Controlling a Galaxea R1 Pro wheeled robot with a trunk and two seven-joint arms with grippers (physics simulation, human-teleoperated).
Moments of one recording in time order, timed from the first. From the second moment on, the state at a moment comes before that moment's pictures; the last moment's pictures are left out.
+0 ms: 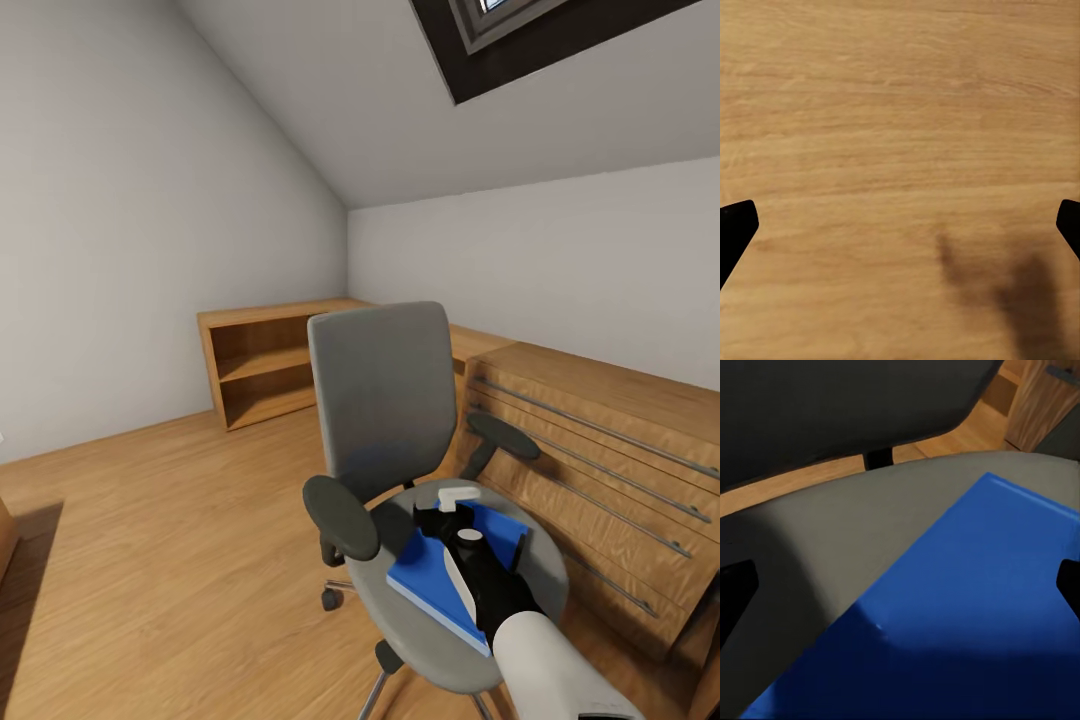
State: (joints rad) left arm 0.07 0.02 0.27 -0.65 0.33 -0.19 -0.09; right arm -0.68 0.15 -0.08 -0.59 0.20 0.16 -0.07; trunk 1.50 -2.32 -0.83
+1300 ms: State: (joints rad) left arm 0.07 0.02 0.27 -0.65 0.33 -0.19 -0.09; right arm -0.68 0.15 -0.08 -0.57 0.20 0.19 -0.10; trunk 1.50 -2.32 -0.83
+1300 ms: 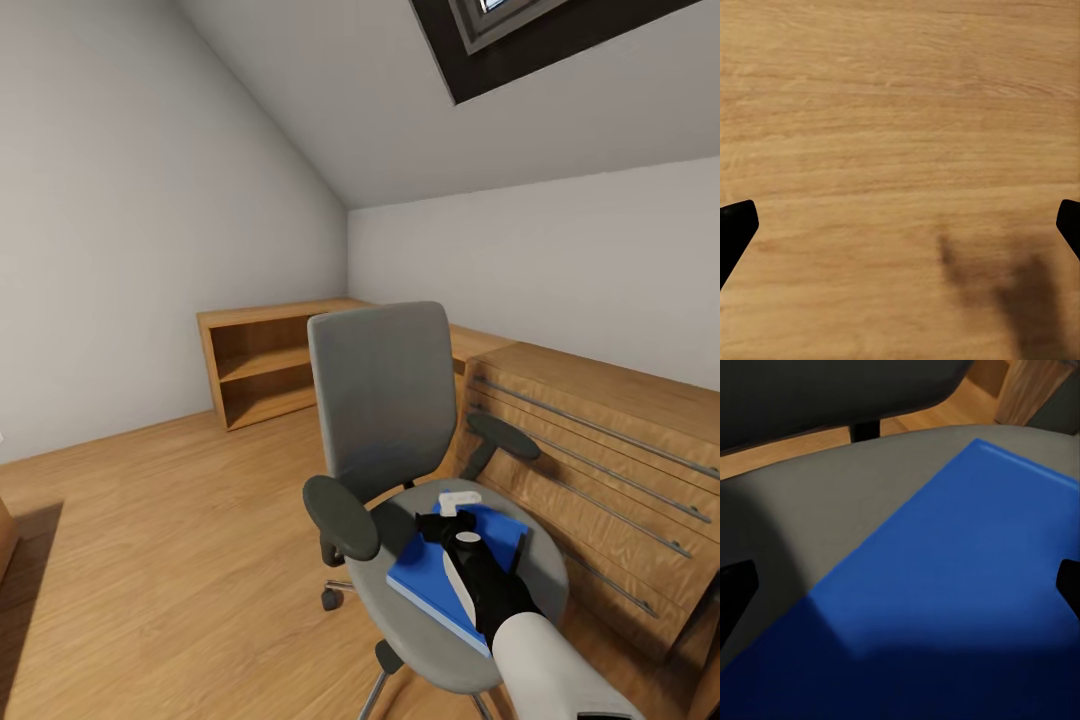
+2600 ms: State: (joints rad) left arm 0.07 0.02 0.27 -0.65 0.33 -0.19 -0.09; right arm -0.68 0.15 -0.07 -0.56 0.20 0.19 -0.14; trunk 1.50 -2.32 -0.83
